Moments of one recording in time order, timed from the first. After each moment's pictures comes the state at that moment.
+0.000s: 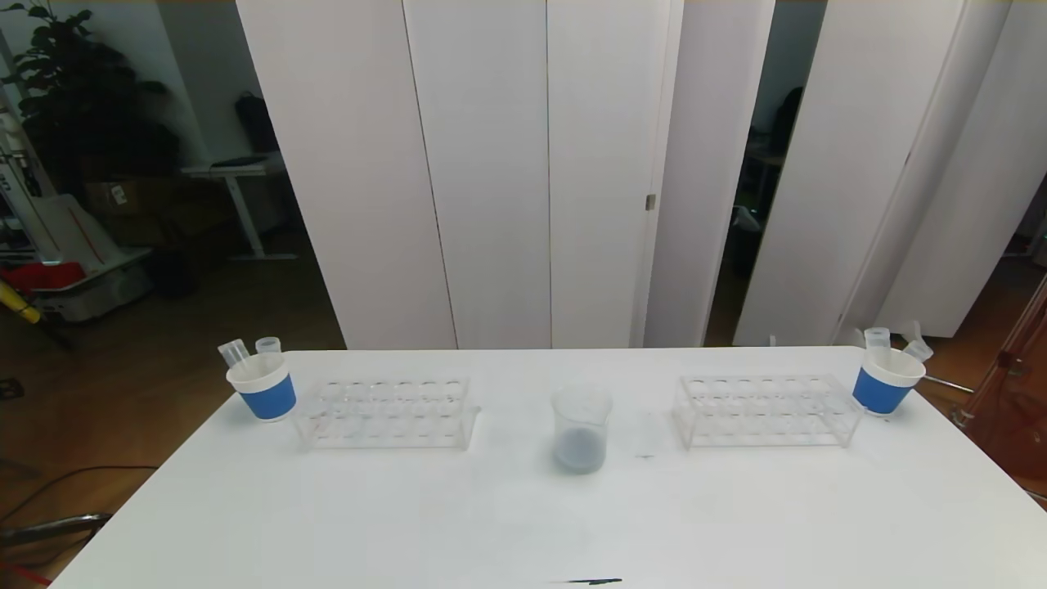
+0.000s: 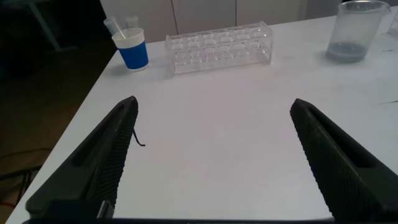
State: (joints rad) left arm 0.00 0.00 0.00 0.01 -0.04 0.11; right arm -0.07 1.28 -0.75 -0.70 -0.40 -0.24
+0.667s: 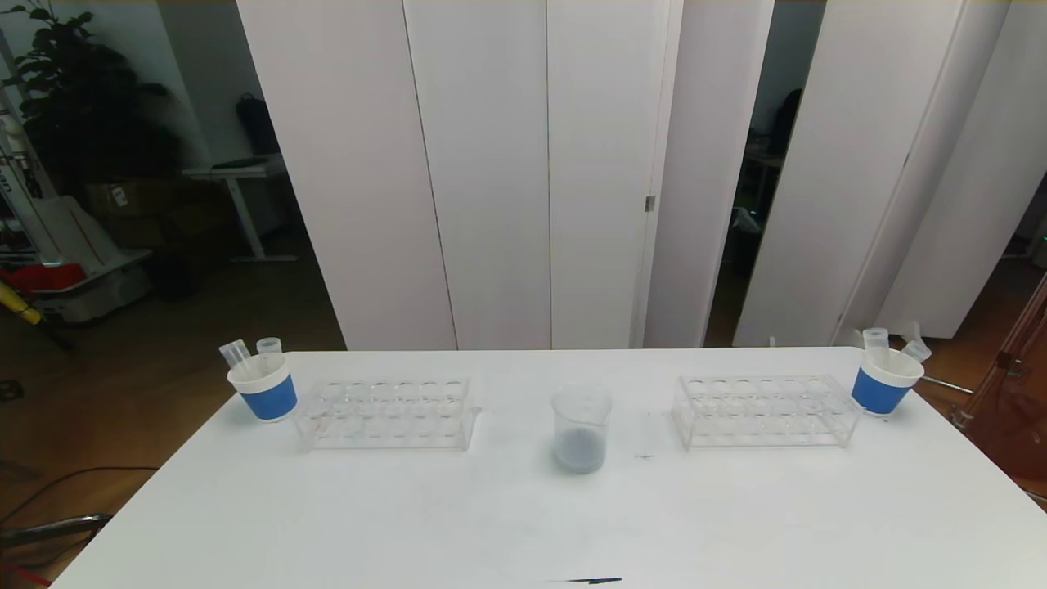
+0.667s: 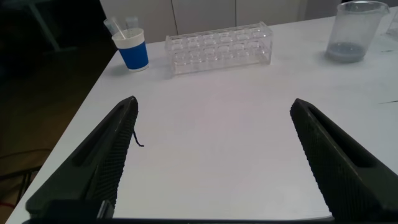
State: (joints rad) left arm 0.00 0.00 0.00 0.01 -0.04 0.11; right arm -0.03 0.38 -0.47 0.14 -0.05 -0.07
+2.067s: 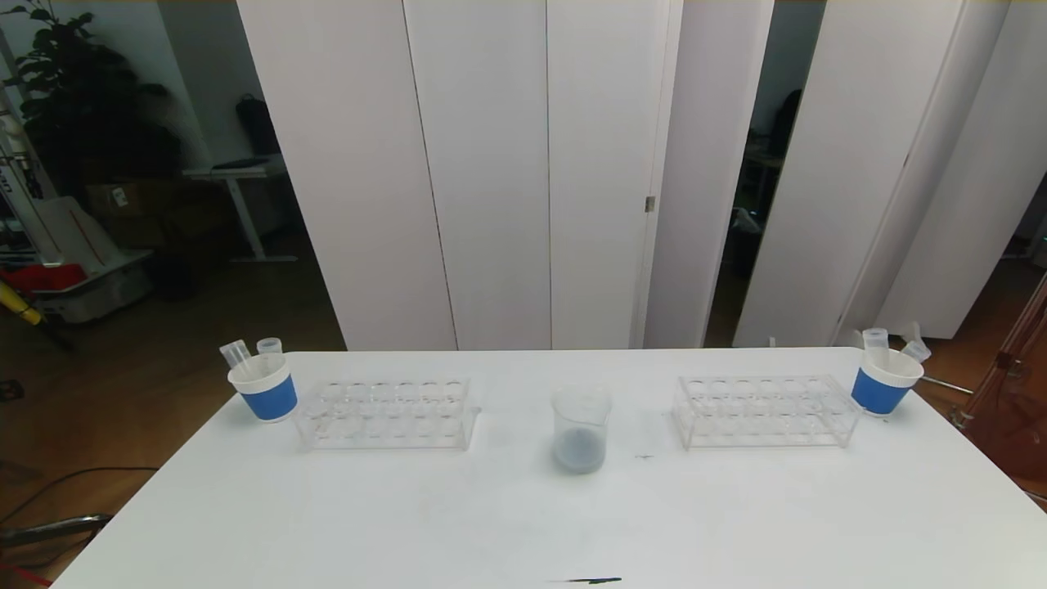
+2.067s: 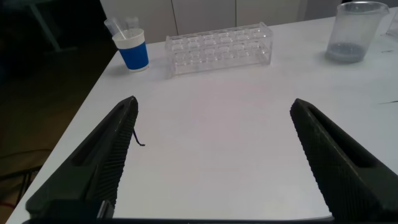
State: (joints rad) left arm 0.00 0.00 0.00 0.01 -0.04 0.11; right arm 0.00 0.00 -0.06 0.14 -0.01 0.03
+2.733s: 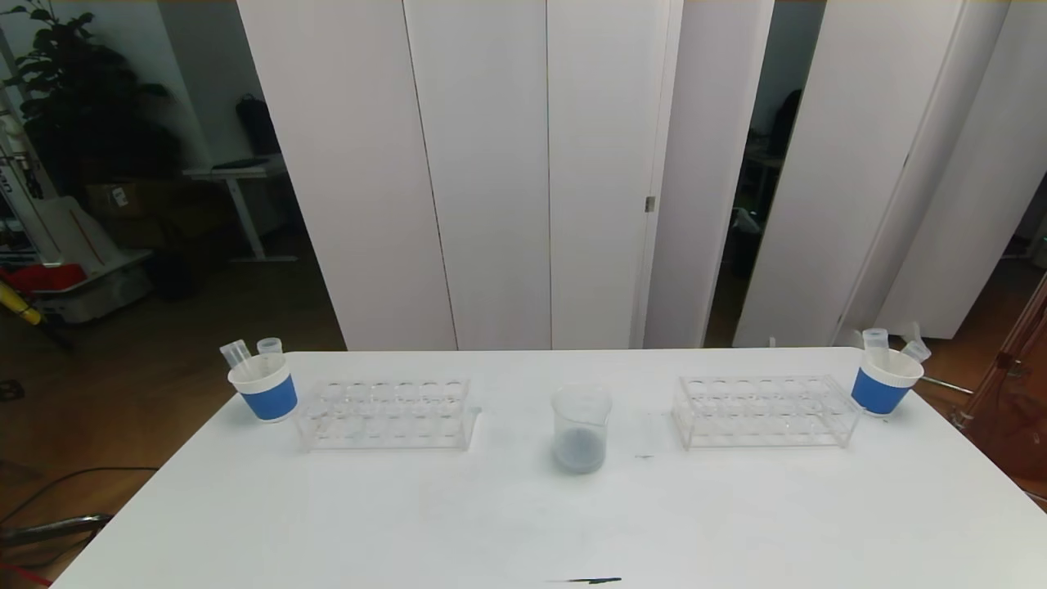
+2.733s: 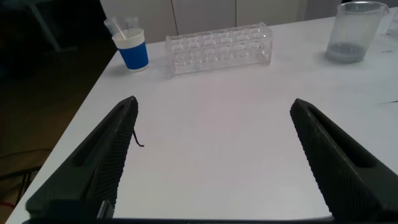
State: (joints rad) left arm 0.00 0.00 0.00 0.01 -0.04 0.11; right arm 0.00 0.00 0.00 -0.02 0.00 0.02
